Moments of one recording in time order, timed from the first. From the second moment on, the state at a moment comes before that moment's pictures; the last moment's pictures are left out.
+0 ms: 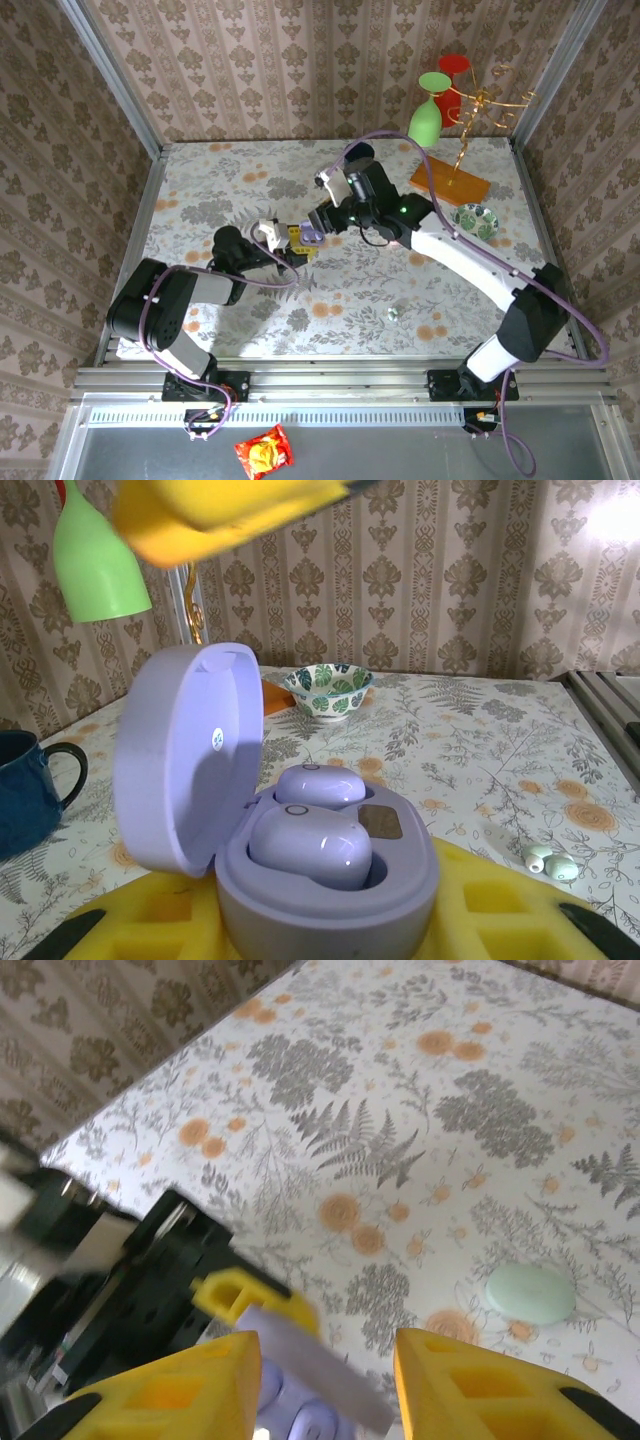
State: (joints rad) left arm -0.41 1.59 0.44 1.18 0.98 0.04; right arm 0.67 1.59 1.44 -0.46 -0.19 0.09
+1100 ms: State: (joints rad) left arm -0.43 1.53 0.48 1.18 0.82 -0.09; right arm 0.41 1.52 1.17 -0.18 -0.68 0.72
